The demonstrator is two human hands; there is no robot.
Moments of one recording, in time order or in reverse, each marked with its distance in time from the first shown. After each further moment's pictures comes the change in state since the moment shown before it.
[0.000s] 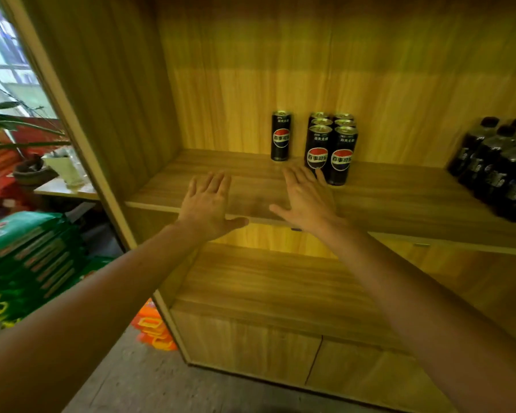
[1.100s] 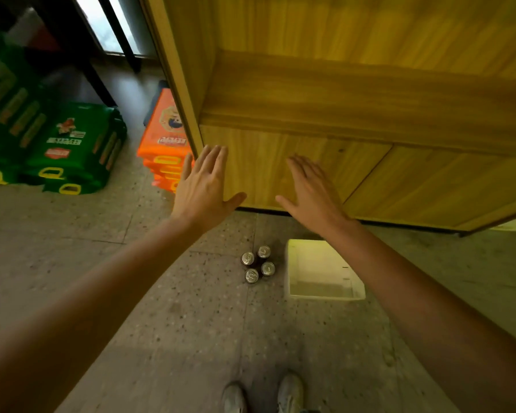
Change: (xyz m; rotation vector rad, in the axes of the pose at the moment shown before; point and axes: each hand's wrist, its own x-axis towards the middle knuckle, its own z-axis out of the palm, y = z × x) left_hand -0.271 -0.161 0.351 -0.199 -0.077 0.050; right_hand -0.260 -0.217 0.348 0.201 -0.339 0.124
